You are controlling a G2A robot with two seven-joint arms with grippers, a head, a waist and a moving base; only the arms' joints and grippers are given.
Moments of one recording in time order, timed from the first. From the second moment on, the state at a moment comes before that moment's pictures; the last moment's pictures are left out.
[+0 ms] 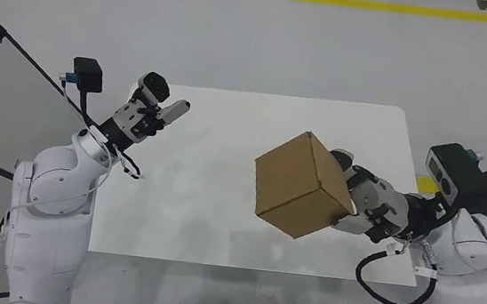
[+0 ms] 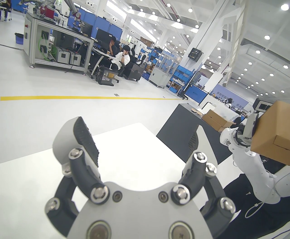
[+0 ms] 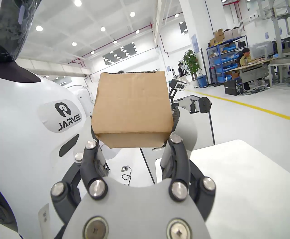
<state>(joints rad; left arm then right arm) 1.49 -1.28 -1.70 -2.02 0.39 -0.50 -0.62 -1.59 -1.05 1.57 -2.20 0.20 -0.81 0.77</state>
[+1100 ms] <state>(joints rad) 1.49 -1.28 -1.70 -2.02 0.39 -0.50 -0.62 -1.60 -1.03 1.70 -2.10 -0.46 -0.93 0.82</state>
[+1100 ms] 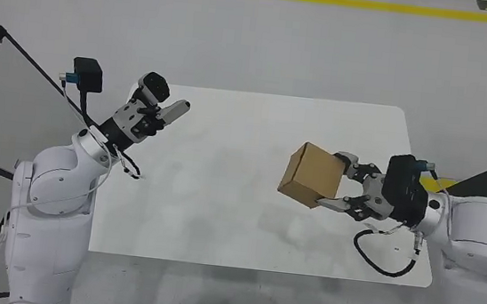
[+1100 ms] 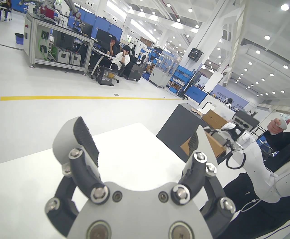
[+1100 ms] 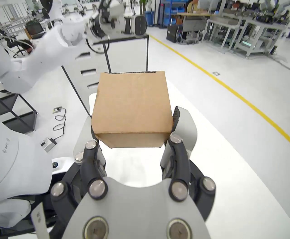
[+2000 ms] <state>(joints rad) 1.49 -1.28 -1.70 -2.02 0.39 -0.50 -0.62 -1.09 -1.08 1.25 -1.63 -0.87 -0.95 0.55</state>
